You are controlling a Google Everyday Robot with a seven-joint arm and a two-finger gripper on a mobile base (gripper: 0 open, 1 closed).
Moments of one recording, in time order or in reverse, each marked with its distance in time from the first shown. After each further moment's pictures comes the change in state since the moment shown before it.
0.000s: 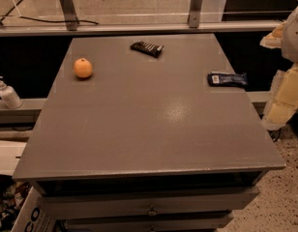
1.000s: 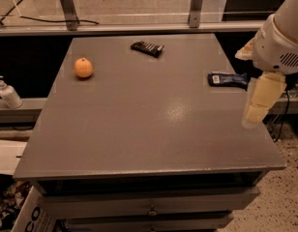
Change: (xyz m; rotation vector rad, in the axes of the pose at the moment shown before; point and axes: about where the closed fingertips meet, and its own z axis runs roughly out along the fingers) arm -0.009 -0.019 0.055 -0.085 -0.019 -0.065
